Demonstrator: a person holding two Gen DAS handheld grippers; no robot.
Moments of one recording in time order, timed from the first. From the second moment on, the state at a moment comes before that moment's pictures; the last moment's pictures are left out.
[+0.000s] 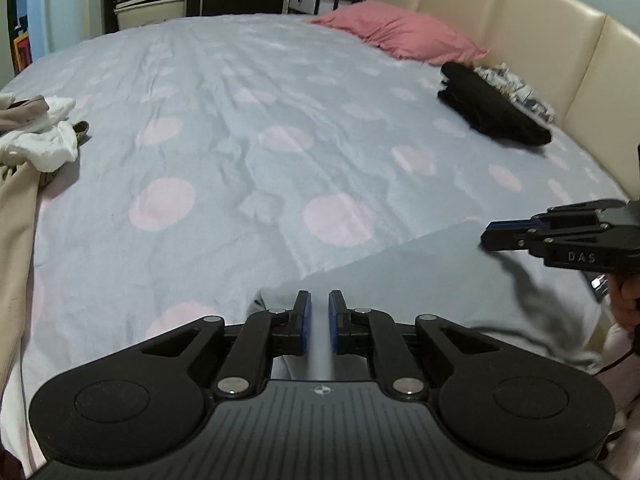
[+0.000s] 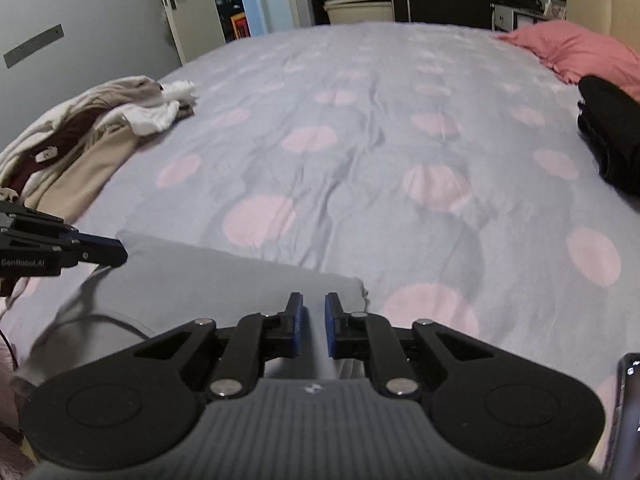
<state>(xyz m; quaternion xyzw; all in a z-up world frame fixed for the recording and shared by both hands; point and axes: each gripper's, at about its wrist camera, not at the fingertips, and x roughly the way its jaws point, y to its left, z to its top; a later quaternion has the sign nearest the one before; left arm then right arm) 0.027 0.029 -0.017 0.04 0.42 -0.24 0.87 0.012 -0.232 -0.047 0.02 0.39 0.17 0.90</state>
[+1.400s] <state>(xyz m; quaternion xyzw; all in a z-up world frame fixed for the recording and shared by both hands) -0.035 0.013 -0.038 0.10 0.47 -0.25 0.84 -0.061 -0.227 -0.050 0.04 0.45 0.18 0.87</state>
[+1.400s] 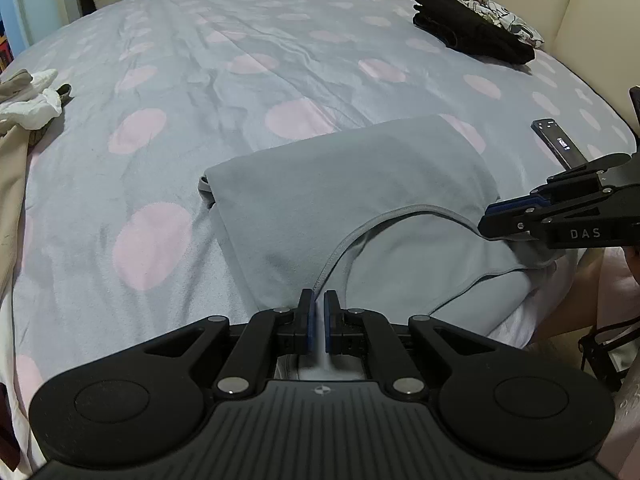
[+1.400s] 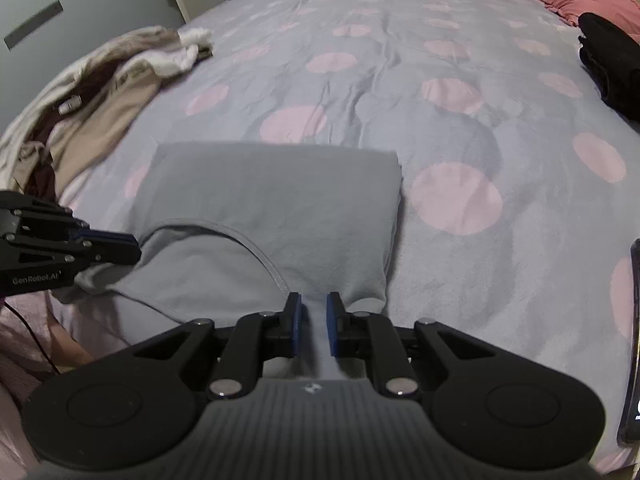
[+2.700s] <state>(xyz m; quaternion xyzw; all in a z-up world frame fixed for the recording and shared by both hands) 0.010 0.080 -0.073 -0.18 0.50 -0.23 0.81 -0.016 -0.297 -0.098 0.34 0.46 0.19 0.80</state>
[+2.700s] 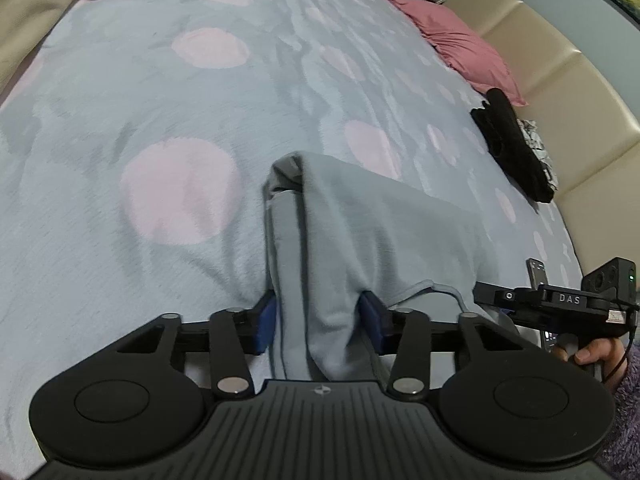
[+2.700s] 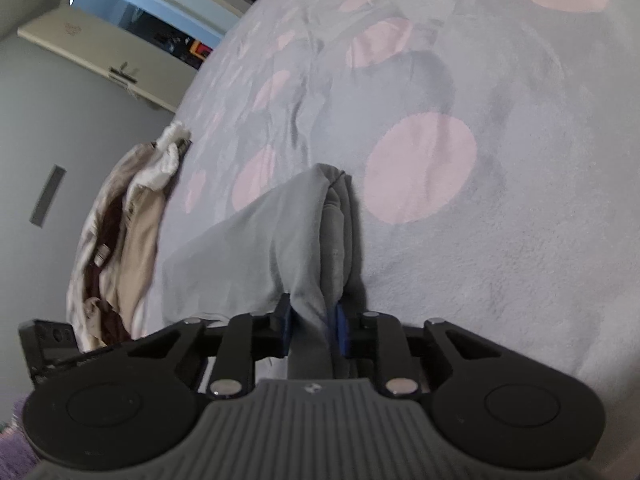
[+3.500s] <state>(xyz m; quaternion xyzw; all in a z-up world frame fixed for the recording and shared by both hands) 0.025 0.028 0.015 -0.20 0.42 -0.33 0.82 -0.013 -0.395 0.016 0.39 0.36 0.19 0.82</state>
